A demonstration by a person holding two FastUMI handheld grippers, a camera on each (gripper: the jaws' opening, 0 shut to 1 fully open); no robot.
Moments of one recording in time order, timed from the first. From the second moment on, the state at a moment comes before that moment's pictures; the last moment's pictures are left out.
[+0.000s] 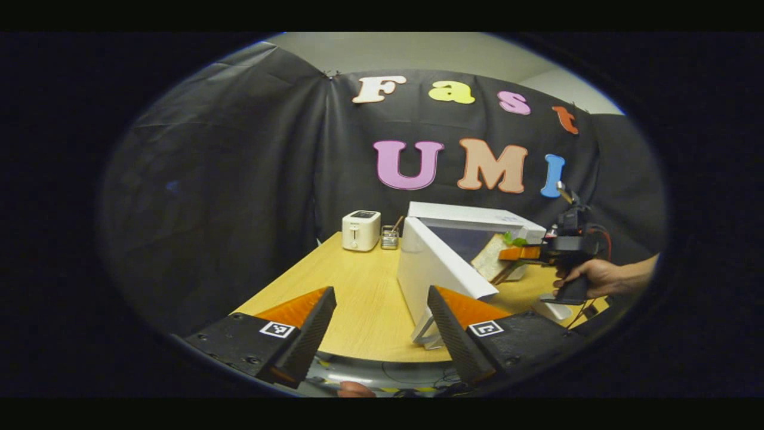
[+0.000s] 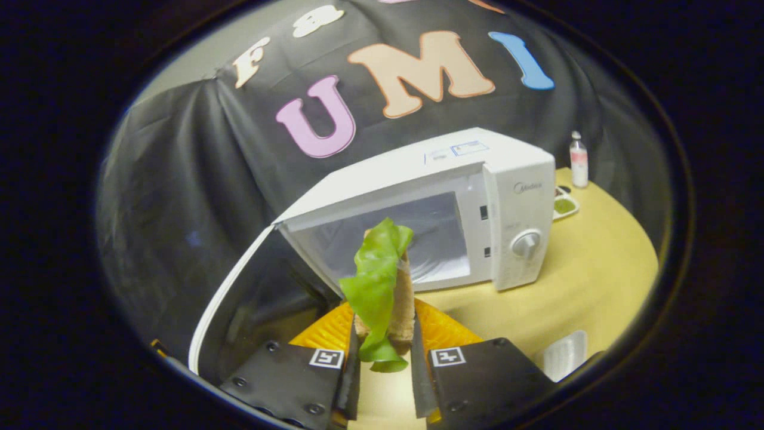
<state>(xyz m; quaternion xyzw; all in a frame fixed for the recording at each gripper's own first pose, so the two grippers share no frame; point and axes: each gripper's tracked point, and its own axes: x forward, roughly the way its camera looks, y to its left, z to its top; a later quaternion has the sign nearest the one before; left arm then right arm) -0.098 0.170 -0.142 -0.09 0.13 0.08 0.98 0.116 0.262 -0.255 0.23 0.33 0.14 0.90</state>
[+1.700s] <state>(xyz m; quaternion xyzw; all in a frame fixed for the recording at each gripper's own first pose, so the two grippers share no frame) -0.094 0.157 -0.097 -0.02 0.11 0.09 0.99 0.277 0.345 -0.348 0.54 0.25 -0.06 0.80</state>
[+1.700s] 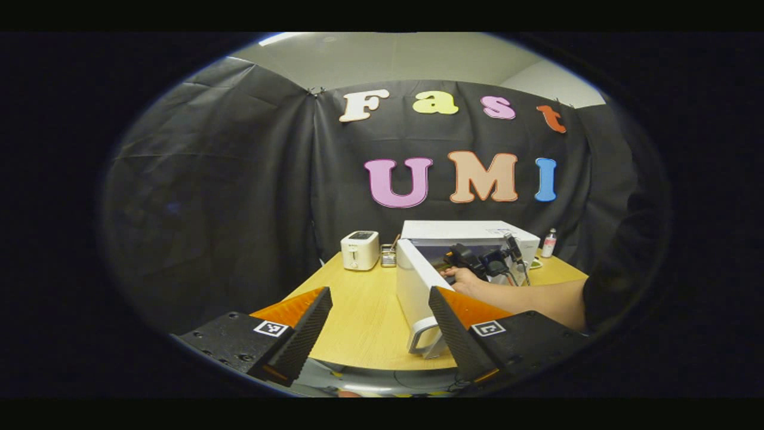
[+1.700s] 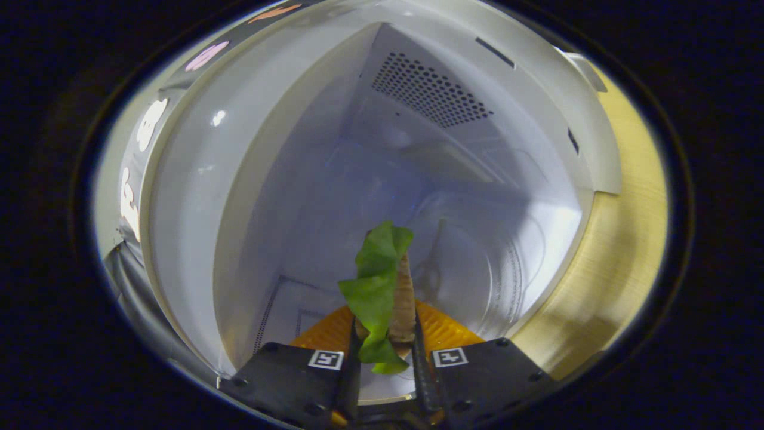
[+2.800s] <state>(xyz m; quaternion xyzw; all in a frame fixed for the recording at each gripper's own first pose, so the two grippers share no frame) -0.104 0.156 -0.090 0.02 0.11 0.08 0.99 0.252 0.283 -0.370 0.27 0.27 -0.07 0.92</state>
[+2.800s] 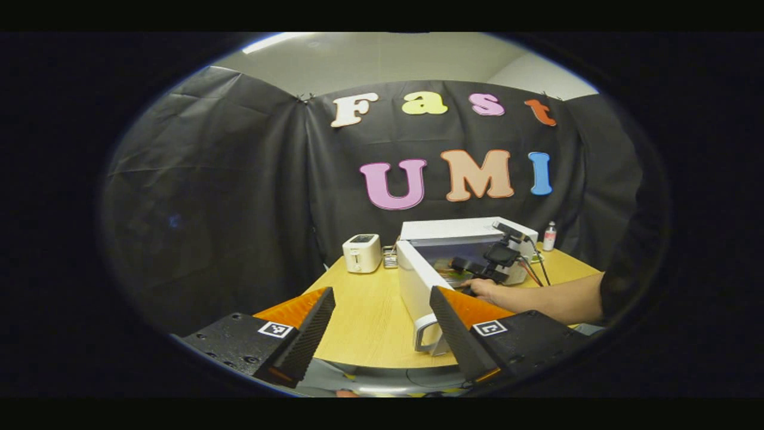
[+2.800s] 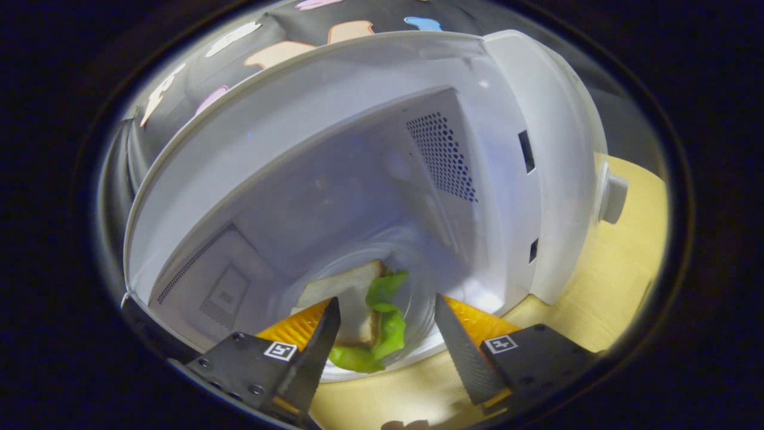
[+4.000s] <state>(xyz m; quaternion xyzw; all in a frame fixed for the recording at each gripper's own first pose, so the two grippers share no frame) -0.095 0.197 -0.223 0.02 0.18 0.07 0.98 0.094 0.140 -0.152 0.06 0.15 0.13 0.98</state>
